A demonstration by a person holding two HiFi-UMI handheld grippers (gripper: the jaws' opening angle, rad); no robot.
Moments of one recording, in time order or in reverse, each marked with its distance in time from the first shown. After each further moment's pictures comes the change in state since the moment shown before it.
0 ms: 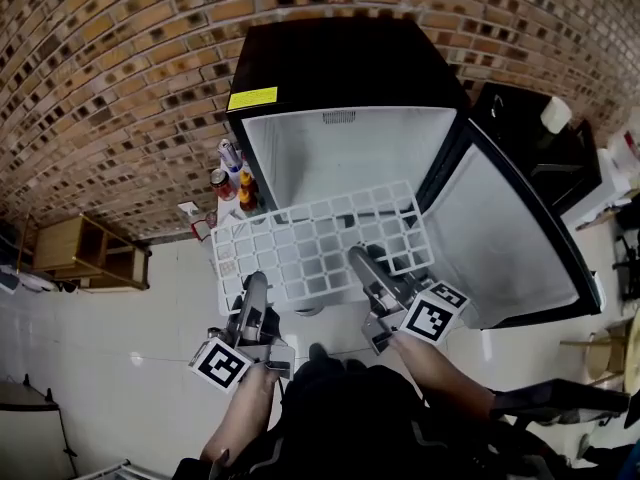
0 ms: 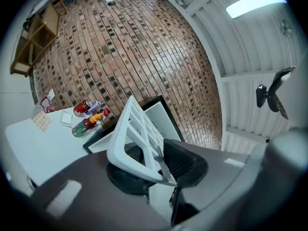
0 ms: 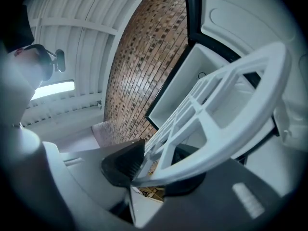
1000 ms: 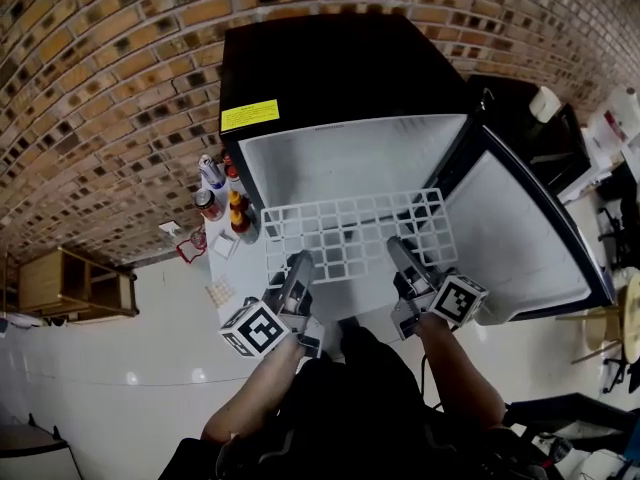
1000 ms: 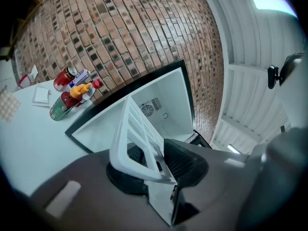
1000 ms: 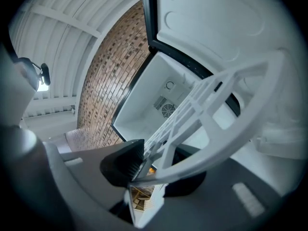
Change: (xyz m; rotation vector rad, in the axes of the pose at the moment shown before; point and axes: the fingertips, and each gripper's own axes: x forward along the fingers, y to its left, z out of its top) left arm 0.114 0.051 -0.049 -0.048 0.280 -0.092; right arm -0.007 -0.102 0.017 0.066 -0.110 -0.281
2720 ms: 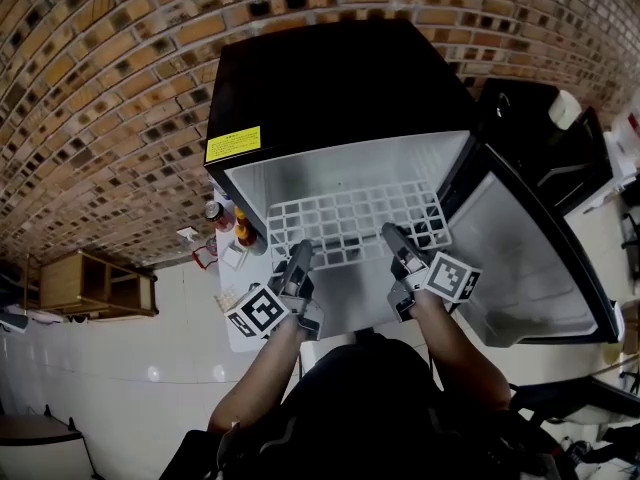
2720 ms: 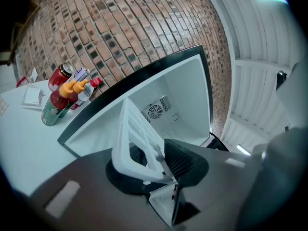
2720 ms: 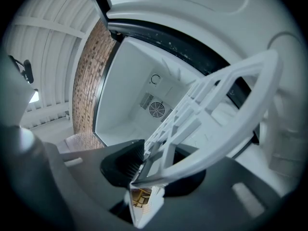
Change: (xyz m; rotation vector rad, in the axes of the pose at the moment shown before) left arm 0.059 0.033 0.008 -0.012 -0.009 0.061; right arm 0.061 -0.058 0.021 0.099 0.067 0.007
